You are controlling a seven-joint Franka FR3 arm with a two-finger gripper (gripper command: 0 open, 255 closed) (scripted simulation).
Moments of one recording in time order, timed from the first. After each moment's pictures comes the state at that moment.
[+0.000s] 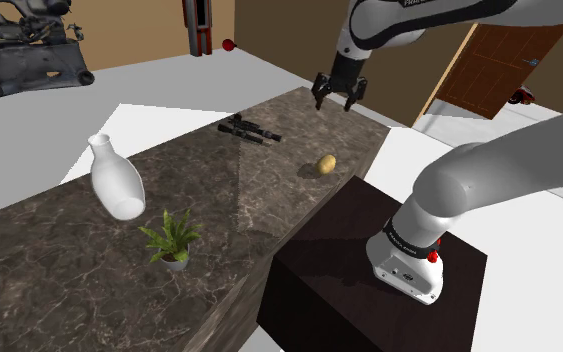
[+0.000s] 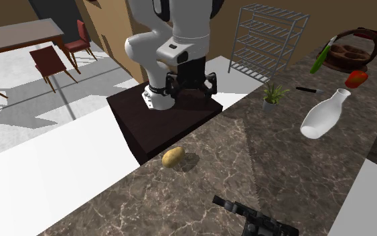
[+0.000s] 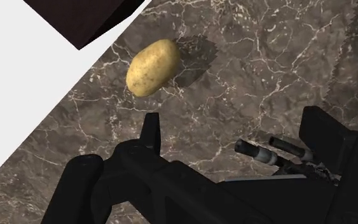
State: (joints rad) arm -0.22 -0.58 -0.02 -2.60 -0.02 2.06 0.48
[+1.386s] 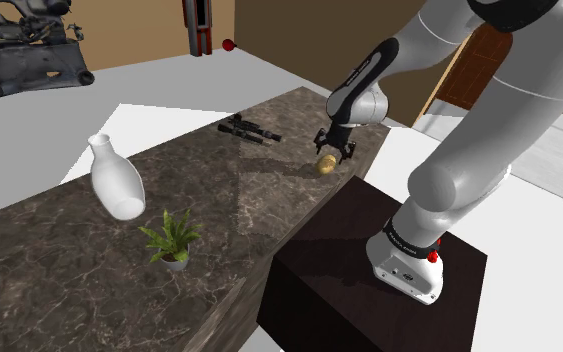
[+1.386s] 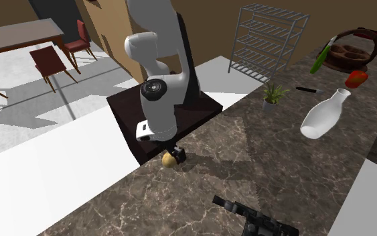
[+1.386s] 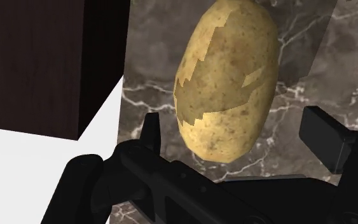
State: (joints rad) arm -0.37 0.05 -0.12 -2.71 0.14 2.76 0.71
